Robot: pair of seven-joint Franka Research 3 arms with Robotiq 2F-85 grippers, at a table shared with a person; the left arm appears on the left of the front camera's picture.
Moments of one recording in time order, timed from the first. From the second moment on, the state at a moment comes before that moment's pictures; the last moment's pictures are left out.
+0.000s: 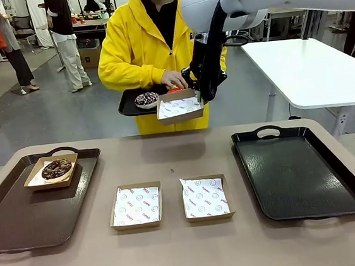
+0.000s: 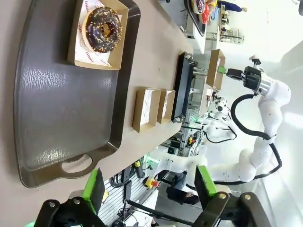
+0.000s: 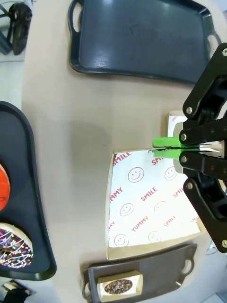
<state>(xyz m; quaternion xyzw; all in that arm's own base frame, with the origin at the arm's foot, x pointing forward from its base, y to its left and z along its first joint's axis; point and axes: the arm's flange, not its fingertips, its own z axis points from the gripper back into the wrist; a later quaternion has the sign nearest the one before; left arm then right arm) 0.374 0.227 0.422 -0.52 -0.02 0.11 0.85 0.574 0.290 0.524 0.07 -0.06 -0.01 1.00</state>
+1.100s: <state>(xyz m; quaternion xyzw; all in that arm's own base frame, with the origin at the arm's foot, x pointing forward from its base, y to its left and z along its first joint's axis) 0.375 0.225 0.426 -0.52 -0.03 0.10 0.85 0.588 0.297 0.519 0.07 -0.04 0.00 1.00</state>
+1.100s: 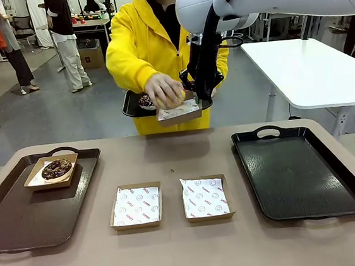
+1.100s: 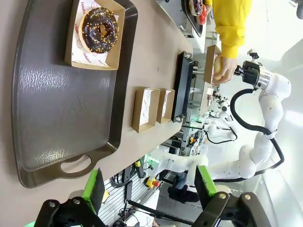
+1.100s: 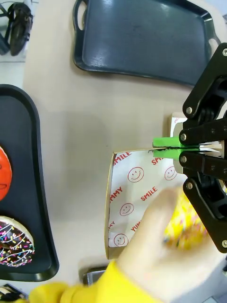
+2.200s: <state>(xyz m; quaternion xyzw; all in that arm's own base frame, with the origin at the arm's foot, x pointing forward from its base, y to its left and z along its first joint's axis) 0.375 0.225 0.426 -0.52 -0.03 0.10 0.85 0.588 0.297 0.519 0.07 -0.04 0.00 1.00</state>
